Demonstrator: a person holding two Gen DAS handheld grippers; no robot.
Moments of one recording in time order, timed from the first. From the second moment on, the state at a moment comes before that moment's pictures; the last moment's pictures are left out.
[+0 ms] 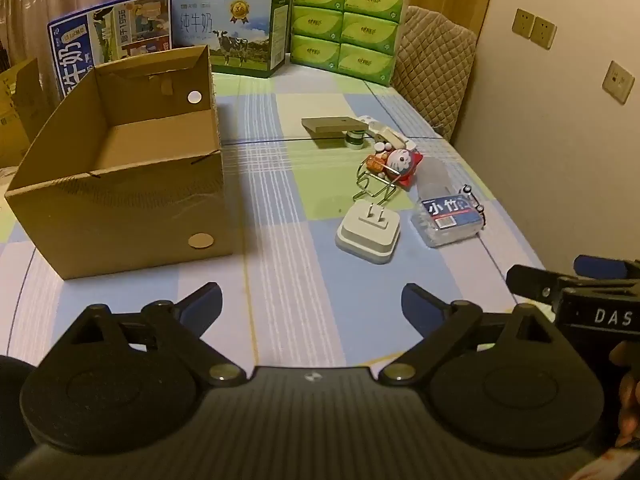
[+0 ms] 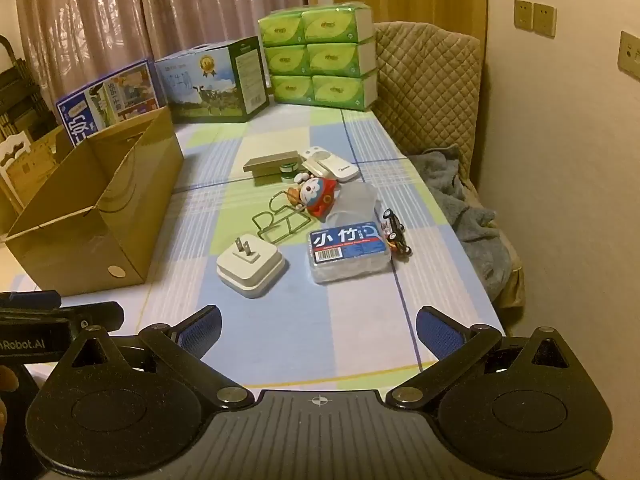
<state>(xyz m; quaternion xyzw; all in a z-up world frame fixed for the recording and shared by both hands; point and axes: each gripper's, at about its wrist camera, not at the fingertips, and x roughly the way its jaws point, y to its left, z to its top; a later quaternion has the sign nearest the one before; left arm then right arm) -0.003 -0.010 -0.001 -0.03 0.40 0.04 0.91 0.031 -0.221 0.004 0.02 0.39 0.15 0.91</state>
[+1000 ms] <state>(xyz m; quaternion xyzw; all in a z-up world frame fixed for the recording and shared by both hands) -0.002 -0.002 -0.002 -0.06 0.40 0.03 0.91 0.032 -0.220 0.002 0.01 0.39 0.15 0.91</state>
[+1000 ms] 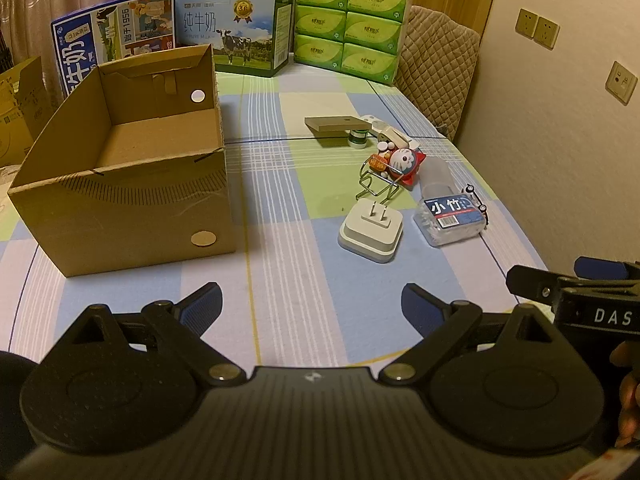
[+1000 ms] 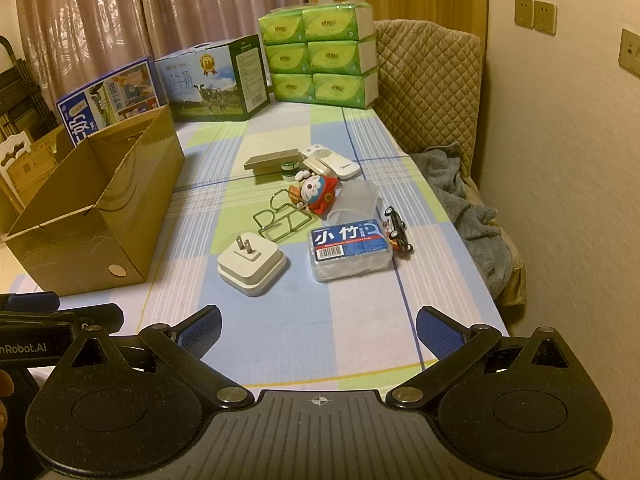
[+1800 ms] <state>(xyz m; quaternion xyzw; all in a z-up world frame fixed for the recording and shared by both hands) -0.002 -0.003 0.000 -0.06 0.40 0.03 0.91 0.033 -0.220 0.001 0.01 0.39 0.15 0.91</state>
